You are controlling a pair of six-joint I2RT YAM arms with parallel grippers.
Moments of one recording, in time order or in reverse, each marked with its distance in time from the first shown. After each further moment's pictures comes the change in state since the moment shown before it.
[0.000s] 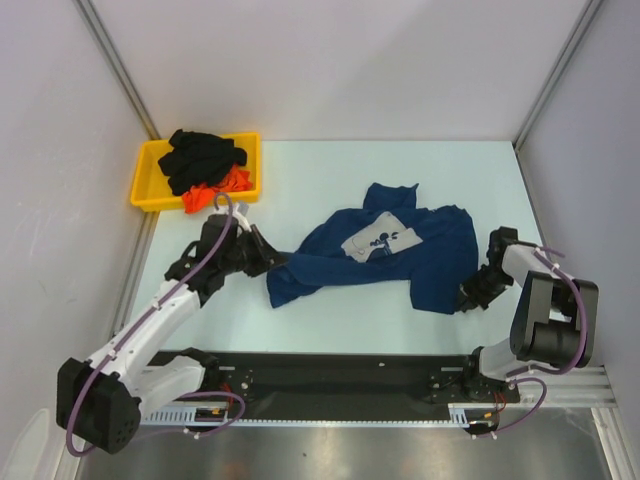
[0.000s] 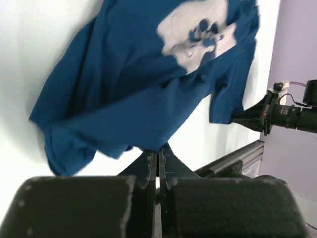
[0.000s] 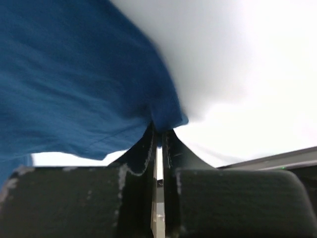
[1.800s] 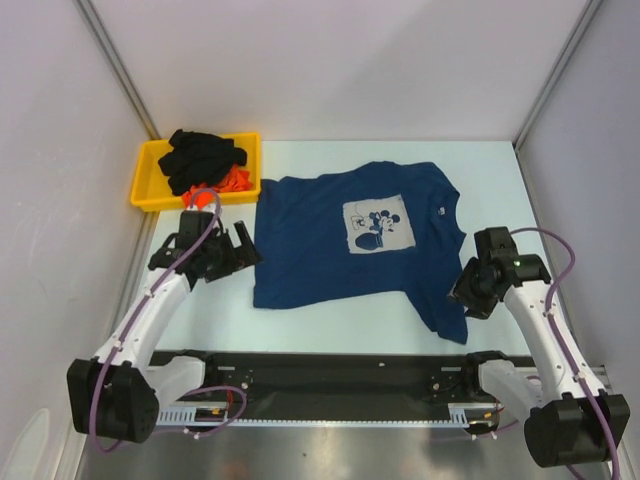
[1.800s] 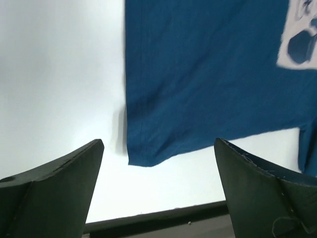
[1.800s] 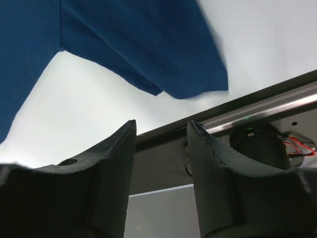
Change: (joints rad) left arm 0.250 0.068 0.081 -0.267 -0.105 0.338; right arm 0.320 -0.523 0.106 -0.358 0.152 0.006
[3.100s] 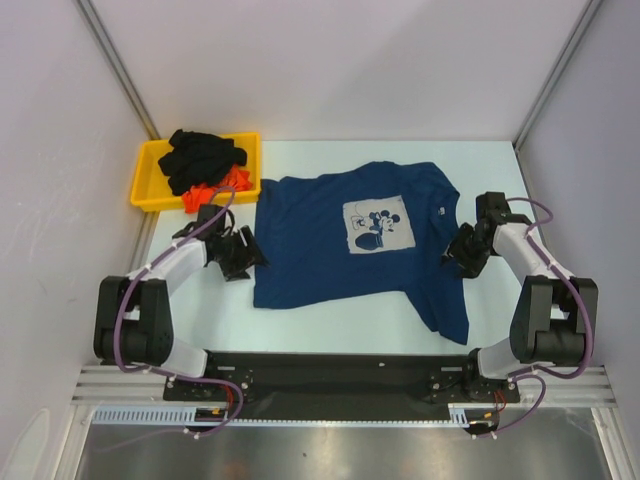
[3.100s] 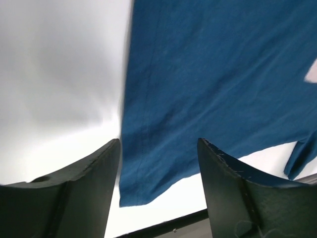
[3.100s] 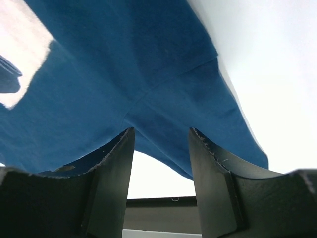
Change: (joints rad) left arm 0.048 0.399 0.053 0.149 0.132 -0.056; right arm -0.150 0.528 0.138 0.383 -0.153 -0.135
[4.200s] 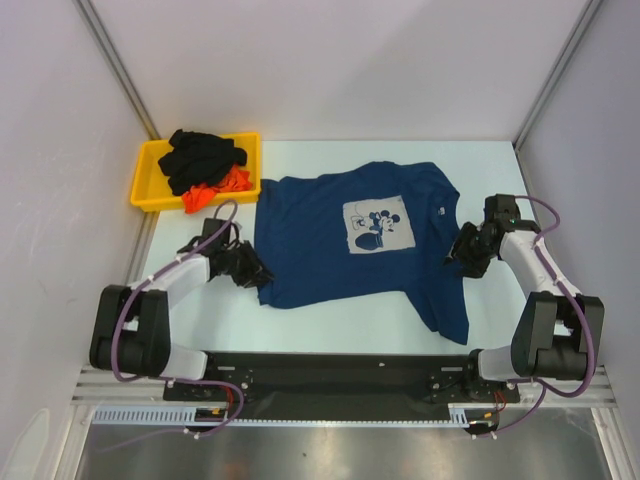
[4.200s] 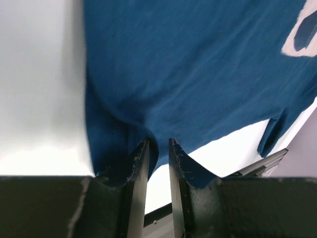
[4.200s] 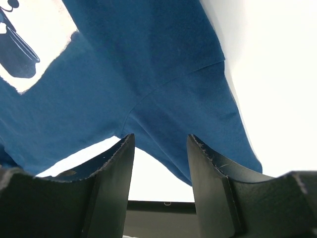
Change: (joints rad) left arm -0.039 -0.093 -0.181 0.132 0.125 -0.132; right arm -0.036 -0.088 -0.033 0.017 -0.079 -0.098
